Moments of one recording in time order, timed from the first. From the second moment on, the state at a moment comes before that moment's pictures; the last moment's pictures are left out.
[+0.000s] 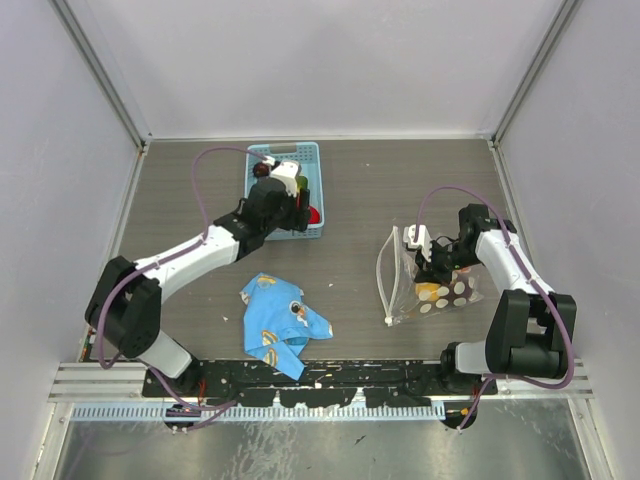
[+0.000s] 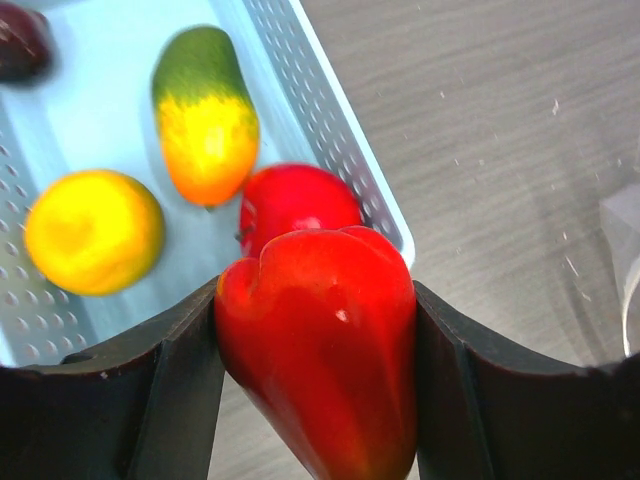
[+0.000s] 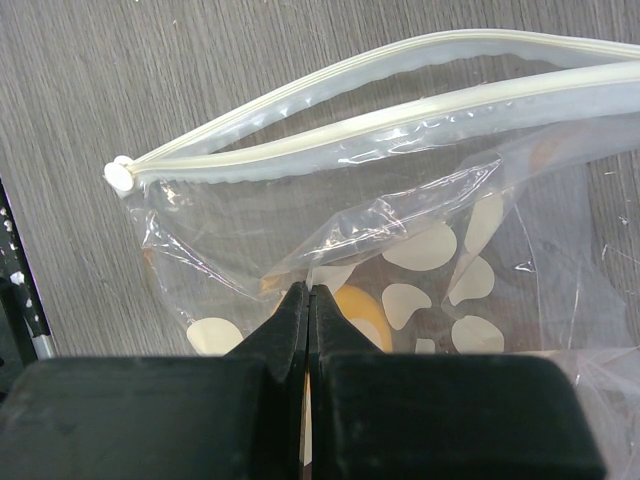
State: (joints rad) left arm -0.64 1.54 1.05 -0.02 -0.15 -0.24; right arm -0.11 1.36 0.88 -1.02 -0.73 -1.40
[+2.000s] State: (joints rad) left arm -0.37 2.16 1.76 -0.31 -0.41 -0.09; right arm -0.11 1.39 0.88 -1.00 -0.73 -1.40
